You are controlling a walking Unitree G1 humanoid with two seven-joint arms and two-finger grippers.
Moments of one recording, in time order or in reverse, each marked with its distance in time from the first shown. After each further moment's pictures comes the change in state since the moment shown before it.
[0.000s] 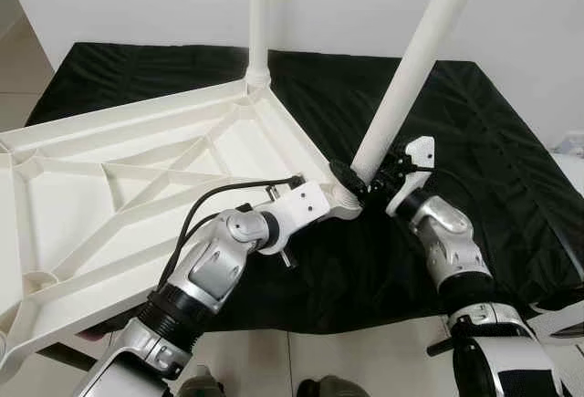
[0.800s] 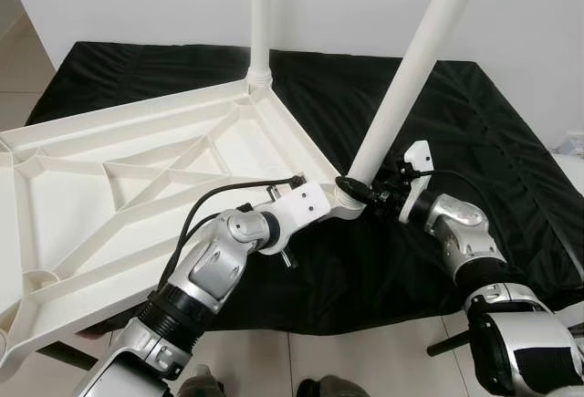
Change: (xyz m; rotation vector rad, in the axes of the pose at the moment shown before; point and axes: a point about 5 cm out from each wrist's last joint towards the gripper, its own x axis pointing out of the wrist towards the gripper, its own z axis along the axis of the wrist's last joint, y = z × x) left arm 0.000 0.000 0.001 0.005 -0.001 -0.001; right arm -0.011 -0.017 -0.008 -0.036 0.135 0.149
